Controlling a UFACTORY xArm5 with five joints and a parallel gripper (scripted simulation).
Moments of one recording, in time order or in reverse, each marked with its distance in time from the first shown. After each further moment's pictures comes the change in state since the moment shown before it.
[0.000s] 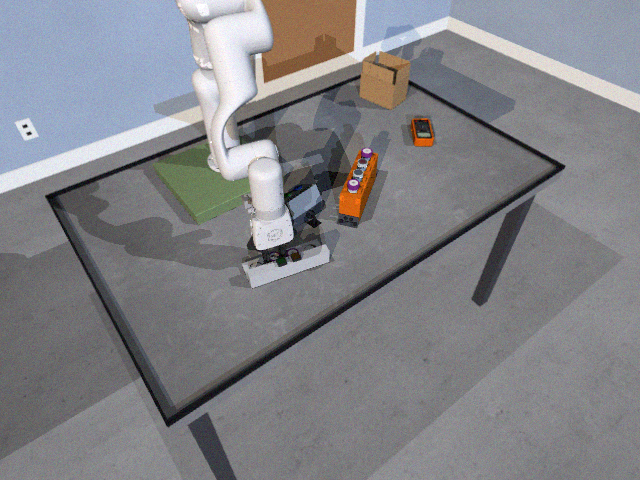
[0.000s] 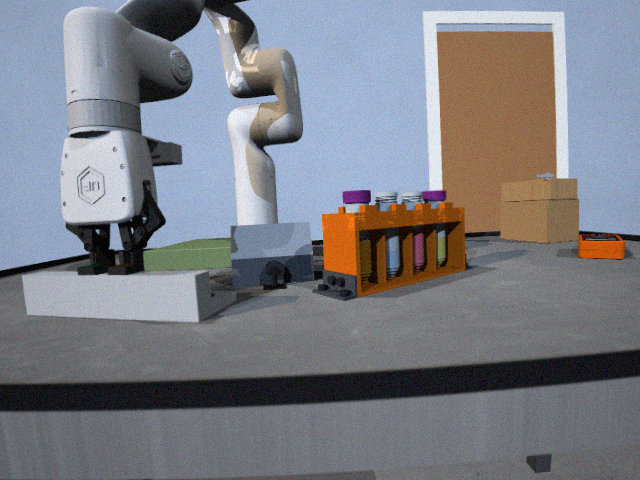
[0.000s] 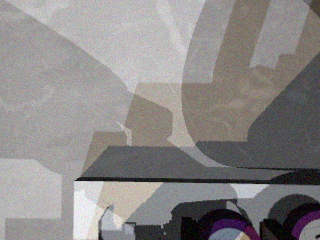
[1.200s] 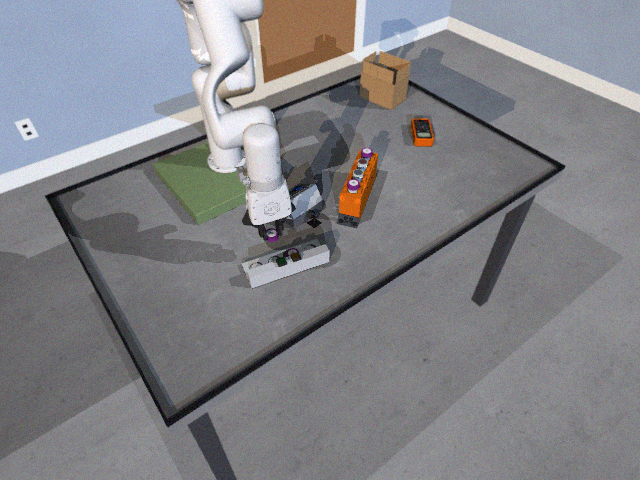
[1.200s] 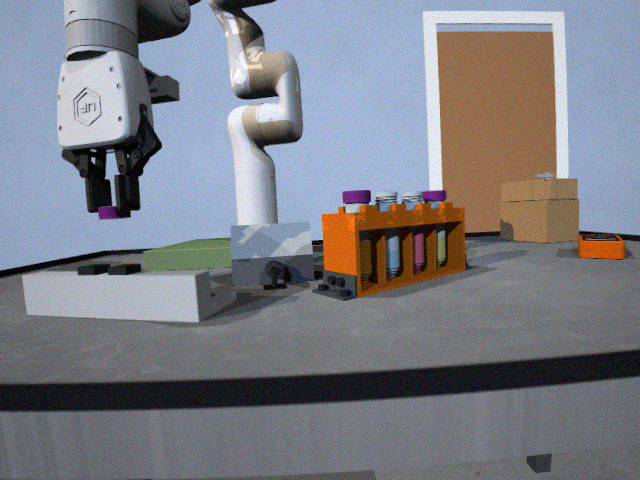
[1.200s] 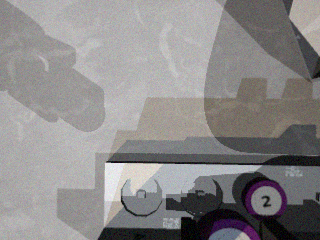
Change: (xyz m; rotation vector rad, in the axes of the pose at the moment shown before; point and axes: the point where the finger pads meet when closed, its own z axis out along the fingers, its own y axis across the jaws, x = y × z) arm 0.003 0.000 -0.085 0.000 0.002 0.000
